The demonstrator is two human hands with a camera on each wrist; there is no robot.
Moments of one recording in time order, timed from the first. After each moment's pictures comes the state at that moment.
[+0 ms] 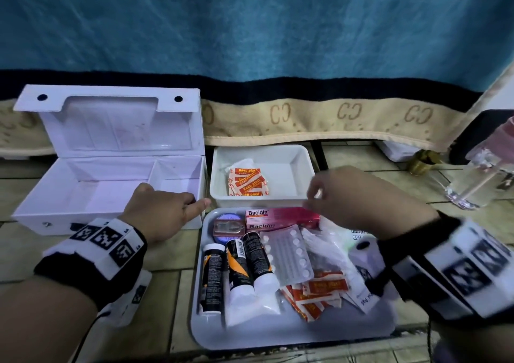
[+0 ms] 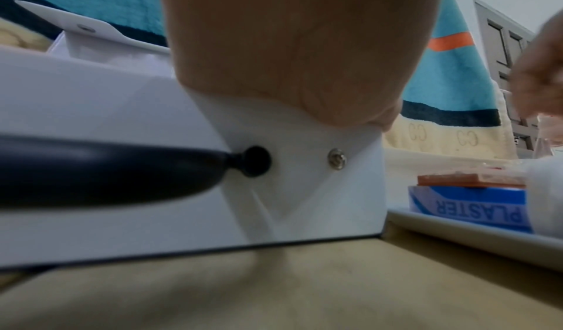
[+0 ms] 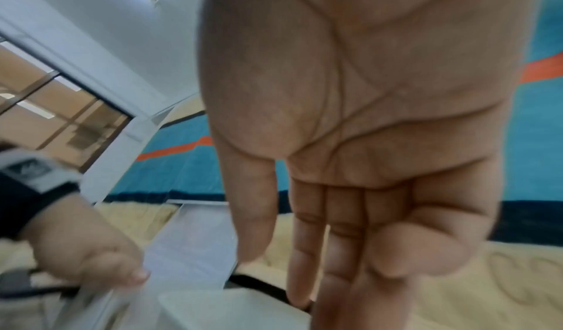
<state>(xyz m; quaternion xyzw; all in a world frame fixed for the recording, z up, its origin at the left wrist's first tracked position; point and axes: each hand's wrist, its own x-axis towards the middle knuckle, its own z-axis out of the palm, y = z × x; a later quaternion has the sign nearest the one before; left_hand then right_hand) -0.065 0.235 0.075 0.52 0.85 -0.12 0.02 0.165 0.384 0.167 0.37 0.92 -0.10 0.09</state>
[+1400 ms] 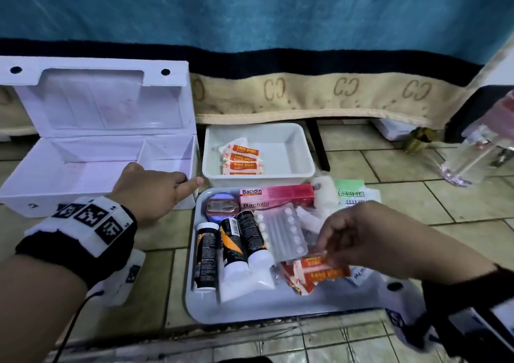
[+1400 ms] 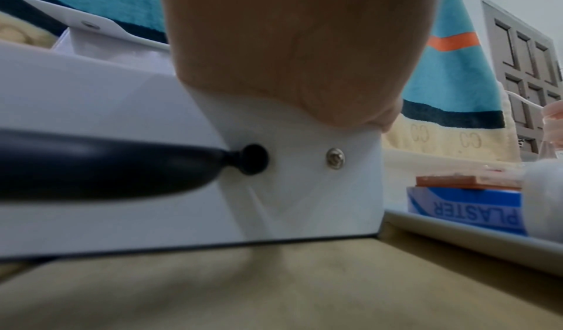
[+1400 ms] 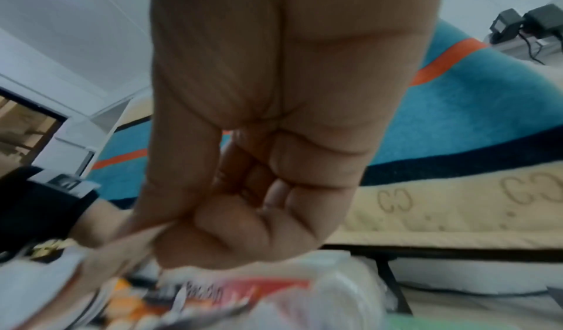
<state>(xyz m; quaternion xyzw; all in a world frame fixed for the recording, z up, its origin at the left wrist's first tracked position) -0.065 0.236 0.075 0.54 0.83 -0.16 0.03 0.234 0.368 0.130 0.29 0.88 -0.38 0.10</state>
